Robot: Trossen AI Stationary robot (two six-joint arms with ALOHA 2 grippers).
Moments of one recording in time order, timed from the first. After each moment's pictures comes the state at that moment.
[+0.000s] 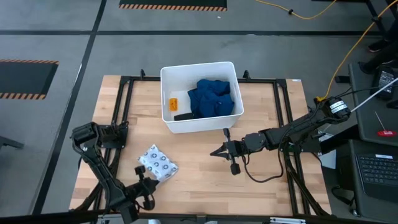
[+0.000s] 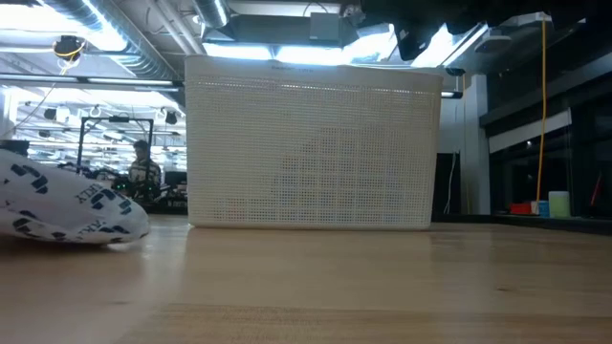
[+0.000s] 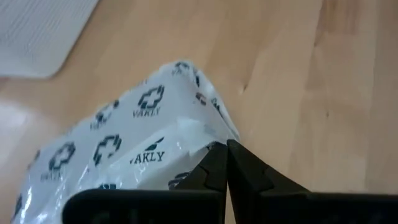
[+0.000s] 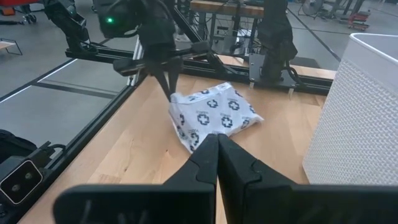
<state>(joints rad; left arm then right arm) -1.07 1.88 1.17 -0.90 -0.82 -1.38 0.36 1.41 0.70 0.48 0.17 -0.01</state>
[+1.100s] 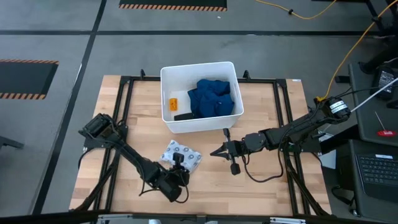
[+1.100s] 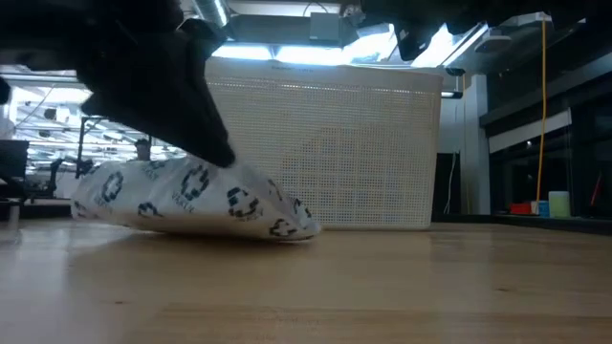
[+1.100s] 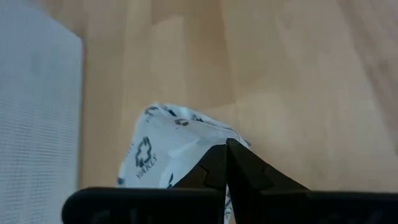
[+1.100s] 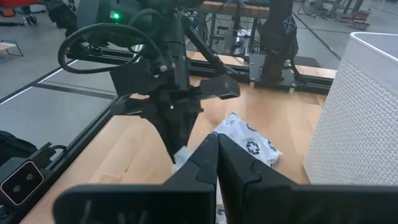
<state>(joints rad) -0.65 1.88 1.17 -0.39 -0.69 -0.28 0.36 1.41 0.70 0.48 0.17 0.00</state>
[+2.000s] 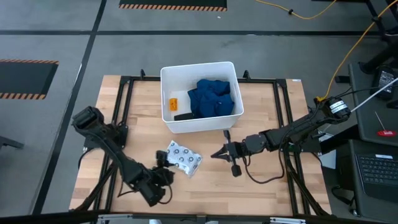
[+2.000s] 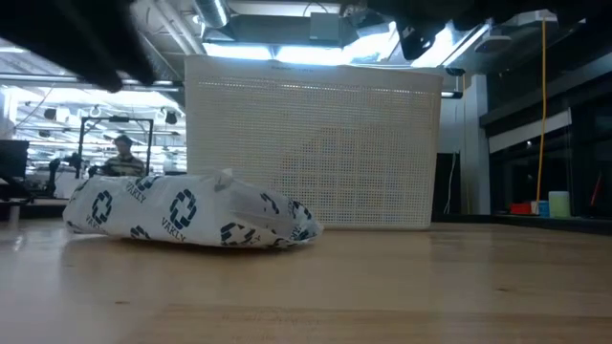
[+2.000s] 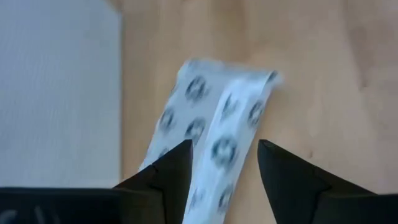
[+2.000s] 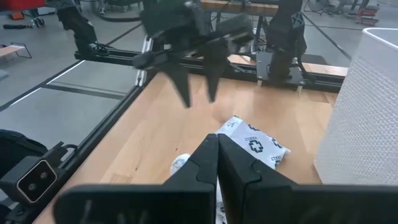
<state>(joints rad) -0.79 1.70 1.17 -0.74 -0.75 -0.52 0.38 1.41 0.70 0.48 0.16 0.02</state>
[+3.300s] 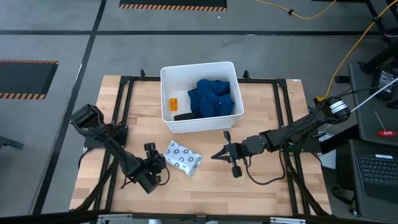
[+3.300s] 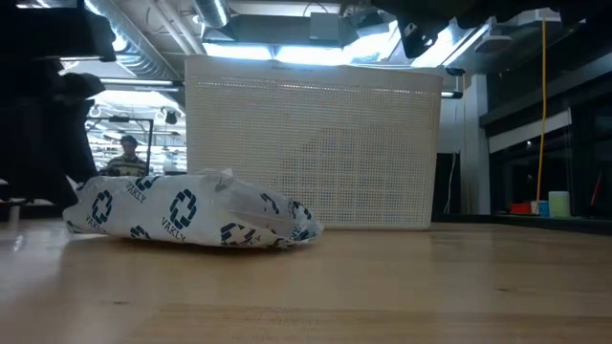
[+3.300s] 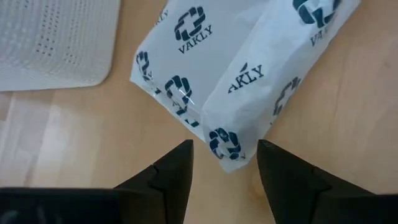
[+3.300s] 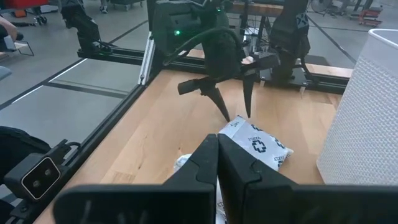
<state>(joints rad) -0.76 1.67 0.89 -0.75 -0.65 -0.90 0.39 1.41 0.70 0.47 0.17 0.01</state>
